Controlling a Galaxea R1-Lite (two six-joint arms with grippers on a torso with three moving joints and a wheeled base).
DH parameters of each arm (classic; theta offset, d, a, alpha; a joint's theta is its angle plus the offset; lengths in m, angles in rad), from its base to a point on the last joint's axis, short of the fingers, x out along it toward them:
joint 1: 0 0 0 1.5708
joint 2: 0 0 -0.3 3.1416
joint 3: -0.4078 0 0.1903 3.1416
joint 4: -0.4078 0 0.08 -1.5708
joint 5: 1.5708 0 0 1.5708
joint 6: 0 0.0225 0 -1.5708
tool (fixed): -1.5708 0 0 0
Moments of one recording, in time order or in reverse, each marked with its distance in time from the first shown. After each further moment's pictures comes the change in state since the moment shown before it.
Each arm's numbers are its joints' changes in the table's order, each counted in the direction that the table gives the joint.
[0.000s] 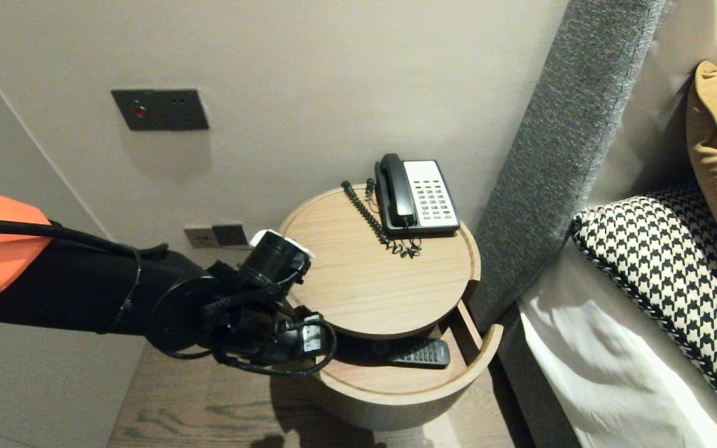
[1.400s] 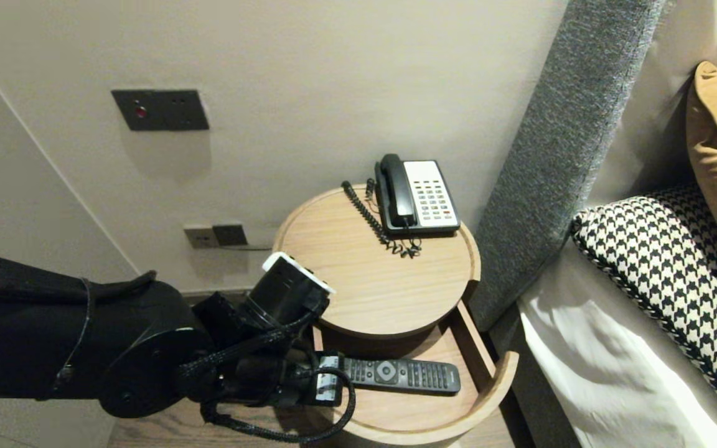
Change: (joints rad) left arm -0.153 0.088 0.091 0.022 0.027 0.058; right arm 0.000 0.000 0.000 0.000 -0.003 0.001
